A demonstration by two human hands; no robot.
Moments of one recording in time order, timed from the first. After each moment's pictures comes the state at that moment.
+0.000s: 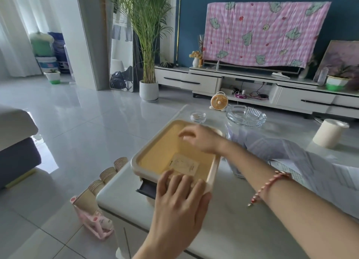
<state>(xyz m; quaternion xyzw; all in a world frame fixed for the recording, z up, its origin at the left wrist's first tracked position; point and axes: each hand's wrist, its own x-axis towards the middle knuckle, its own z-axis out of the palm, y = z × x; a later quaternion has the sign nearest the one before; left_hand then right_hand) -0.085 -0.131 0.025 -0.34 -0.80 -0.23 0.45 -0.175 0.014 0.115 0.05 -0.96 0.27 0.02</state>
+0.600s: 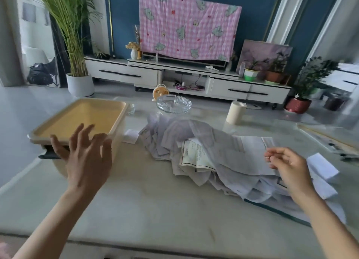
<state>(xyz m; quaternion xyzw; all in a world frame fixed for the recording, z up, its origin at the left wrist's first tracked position) -0.141 -0.074 0.031 -0.22 -0.86 -0.29 0.36 0.118 0.246 0.070 -0.32 -0.77 0.39 0.39</state>
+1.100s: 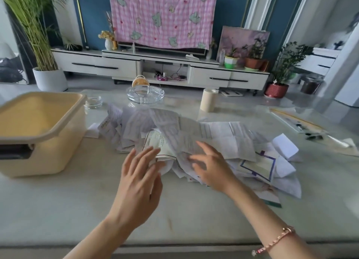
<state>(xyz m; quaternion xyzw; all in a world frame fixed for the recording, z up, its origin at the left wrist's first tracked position) -0.004 0.037 0.007 -0.52 -0.72 -0.35 0.29 0.093 0.234 0.019 -0.18 -0.95 0.18 0.17</state>
